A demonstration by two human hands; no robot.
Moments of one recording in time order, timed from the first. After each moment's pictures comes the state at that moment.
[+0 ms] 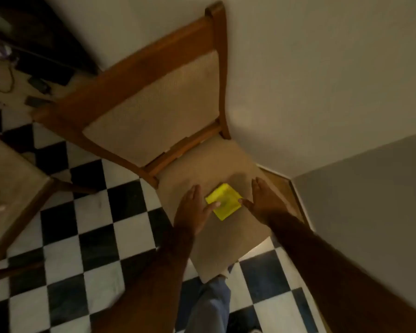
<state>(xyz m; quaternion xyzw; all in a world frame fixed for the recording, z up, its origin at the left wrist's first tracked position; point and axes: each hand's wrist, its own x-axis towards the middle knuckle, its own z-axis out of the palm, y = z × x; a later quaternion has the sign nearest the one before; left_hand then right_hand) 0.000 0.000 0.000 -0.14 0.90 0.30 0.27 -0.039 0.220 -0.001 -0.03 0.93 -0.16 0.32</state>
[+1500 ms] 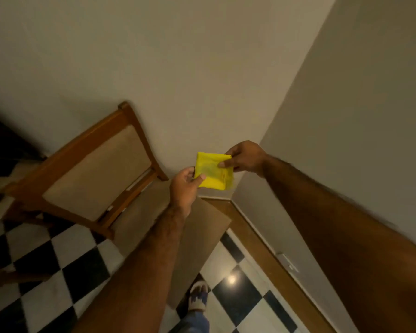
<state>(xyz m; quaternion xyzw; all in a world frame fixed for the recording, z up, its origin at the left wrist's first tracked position) -0.024 0.171 0.205 -0.07 0.72 0.68 0.11 -0.038 0.372 0.299 0.15 0.86 -0.45 0.18</state>
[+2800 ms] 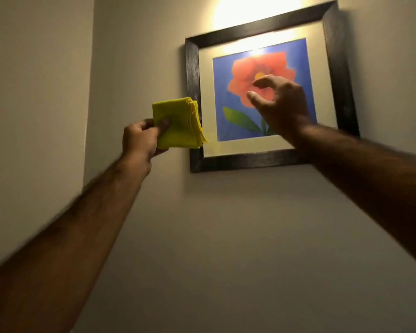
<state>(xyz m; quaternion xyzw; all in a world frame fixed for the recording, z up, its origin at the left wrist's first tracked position) 0.118 0.496 1.004 0.46 0.42 0.78 -0.05 0.386 0.610 1.039 0.14 0.69 0.11 -0.70</state>
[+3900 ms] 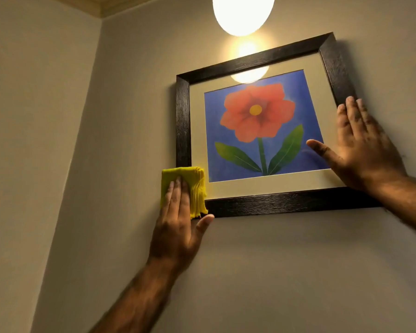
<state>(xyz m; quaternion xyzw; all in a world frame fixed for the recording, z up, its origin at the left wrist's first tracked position) 0.132 0.613 0.914 0.50 0.55 0.42 -0.53 0.474 0.771 1.030 0.35 0.61 0.33 -0.63</state>
